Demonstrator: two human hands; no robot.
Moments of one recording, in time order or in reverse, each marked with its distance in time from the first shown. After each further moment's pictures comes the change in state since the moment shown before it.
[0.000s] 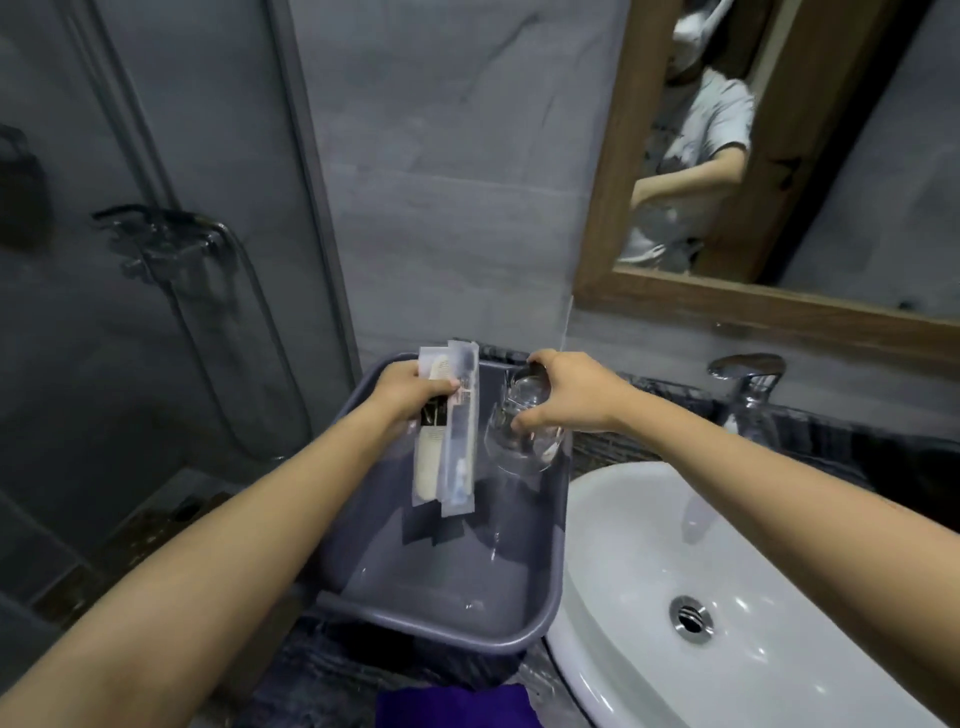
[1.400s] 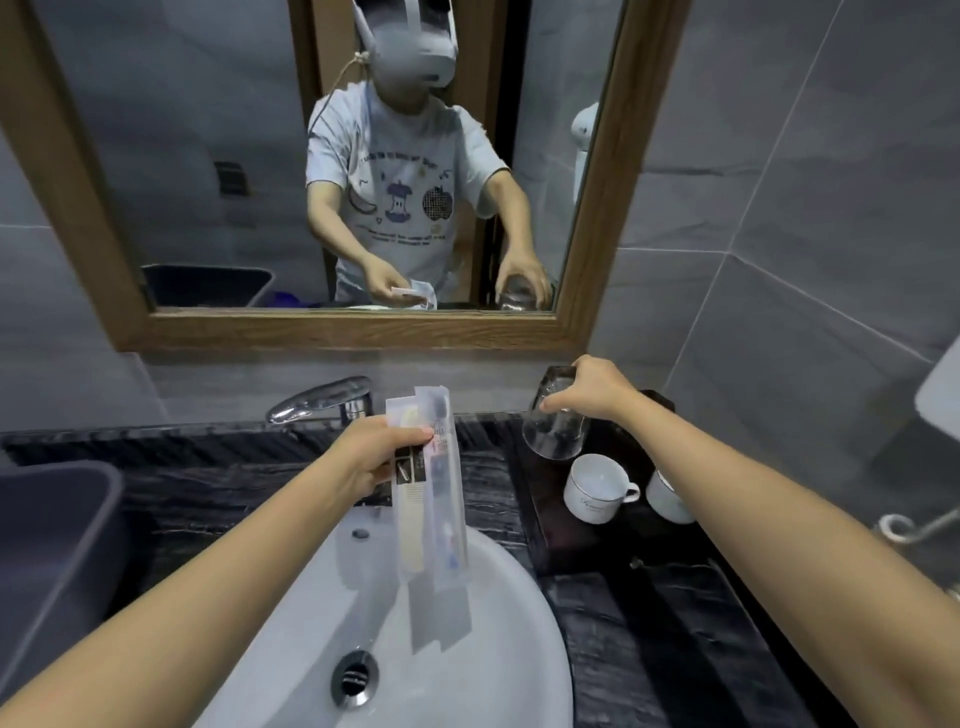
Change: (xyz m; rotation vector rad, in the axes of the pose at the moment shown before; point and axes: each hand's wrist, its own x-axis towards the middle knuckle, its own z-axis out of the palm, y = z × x) left_hand -0.038 0.035 0.443 -0.021 -0.474 -0.220; right_hand -0.181 0.432 -0.158 0.170 0.248 0.722
